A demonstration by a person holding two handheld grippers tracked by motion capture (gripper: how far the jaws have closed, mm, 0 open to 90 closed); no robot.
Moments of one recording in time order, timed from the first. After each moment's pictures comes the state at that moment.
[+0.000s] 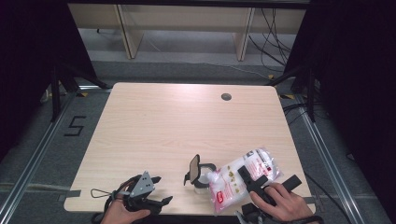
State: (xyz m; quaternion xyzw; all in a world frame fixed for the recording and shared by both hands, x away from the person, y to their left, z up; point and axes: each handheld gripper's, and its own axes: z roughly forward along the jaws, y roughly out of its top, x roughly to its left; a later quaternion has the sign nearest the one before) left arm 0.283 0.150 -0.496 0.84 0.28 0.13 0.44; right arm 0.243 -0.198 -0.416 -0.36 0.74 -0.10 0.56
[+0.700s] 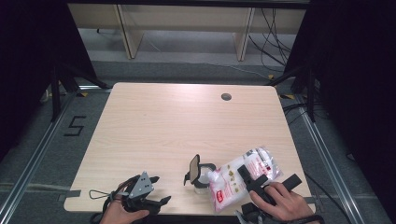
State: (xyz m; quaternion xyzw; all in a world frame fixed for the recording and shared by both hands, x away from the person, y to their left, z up) left arm 0.284 0.152 -0.500 0.84 0.28 0.15 0.44; right arm 0.243 -0.198 -0.415 -0.35 0.74 -0.10 0.56
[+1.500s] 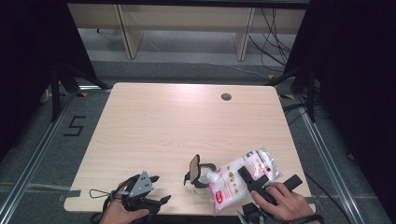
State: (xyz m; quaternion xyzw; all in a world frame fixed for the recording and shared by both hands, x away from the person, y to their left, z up) left arm 0.285 0.154 -0.498 0.85 0.28 0.14 0.43; right arm 0.242 -0.202 -0.416 -0.34 0.76 -0.08 0.56
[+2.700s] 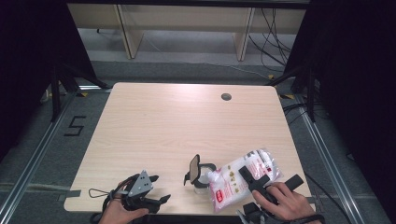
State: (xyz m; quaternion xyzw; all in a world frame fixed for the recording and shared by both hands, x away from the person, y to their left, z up) left arm 0.287 0.156 -0.498 0.85 0.28 0.15 0.43; right arm 0.243 -0.203 -0.414 -0.33 0.76 -0.07 0.56
